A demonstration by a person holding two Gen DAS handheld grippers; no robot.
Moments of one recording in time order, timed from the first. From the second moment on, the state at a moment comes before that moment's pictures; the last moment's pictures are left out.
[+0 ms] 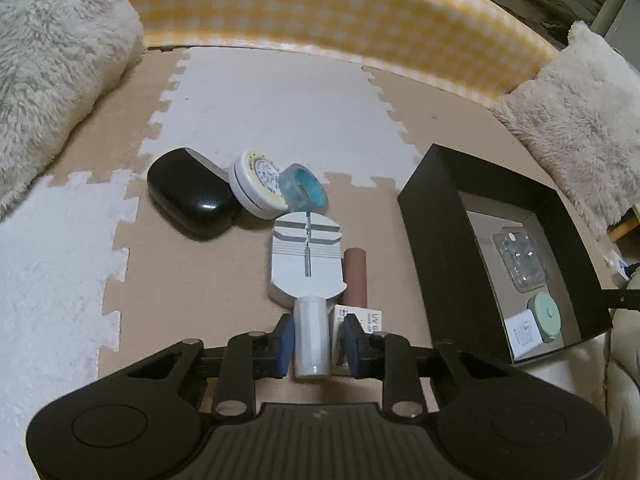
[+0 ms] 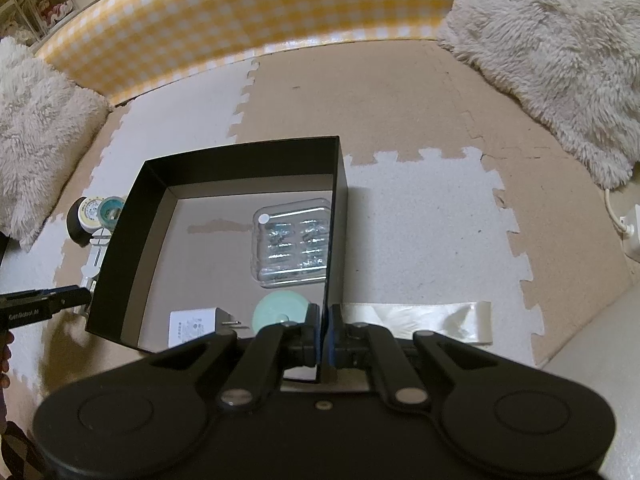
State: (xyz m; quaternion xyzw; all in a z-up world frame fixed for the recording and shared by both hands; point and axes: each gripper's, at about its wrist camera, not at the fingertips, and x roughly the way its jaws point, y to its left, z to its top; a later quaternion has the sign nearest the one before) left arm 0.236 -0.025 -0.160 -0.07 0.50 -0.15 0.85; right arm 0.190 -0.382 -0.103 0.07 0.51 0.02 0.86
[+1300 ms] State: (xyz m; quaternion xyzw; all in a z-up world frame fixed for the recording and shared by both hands) left arm 0.207 -0.022 -0.134 -0.04 0.49 -0.13 0.86; right arm 0.190 -0.383 -0.104 0.07 0.51 0.02 0.86
